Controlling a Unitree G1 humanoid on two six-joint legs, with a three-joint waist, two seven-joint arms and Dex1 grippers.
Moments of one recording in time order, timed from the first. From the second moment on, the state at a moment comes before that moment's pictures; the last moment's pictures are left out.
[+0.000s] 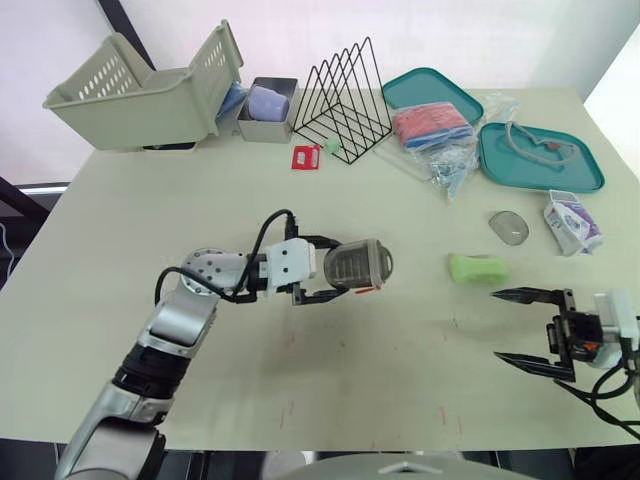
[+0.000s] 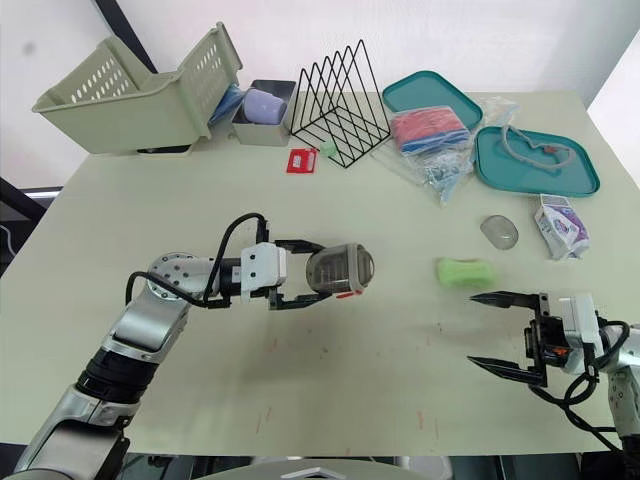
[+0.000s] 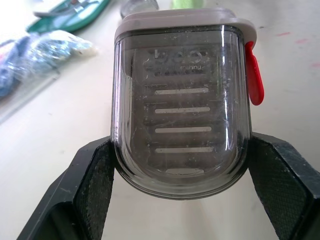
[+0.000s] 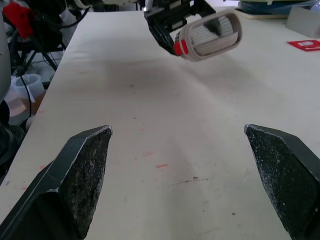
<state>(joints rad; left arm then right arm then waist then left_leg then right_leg) -0.36 0.64 -0.21 -0.11 -0.13 0.02 -1.09 0.08 -0.70 -0.29 0.04 0.64 -0.12 1.61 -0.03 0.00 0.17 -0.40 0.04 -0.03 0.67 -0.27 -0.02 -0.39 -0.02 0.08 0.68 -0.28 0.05</state>
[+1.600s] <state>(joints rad) -0.95 0.58 -0.62 -0.06 0.13 0.70 -1.25 0.08 -0.66 -0.24 0.06 0.61 -0.14 1.58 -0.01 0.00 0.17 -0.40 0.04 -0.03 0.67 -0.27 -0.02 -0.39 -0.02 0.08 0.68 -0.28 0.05</state>
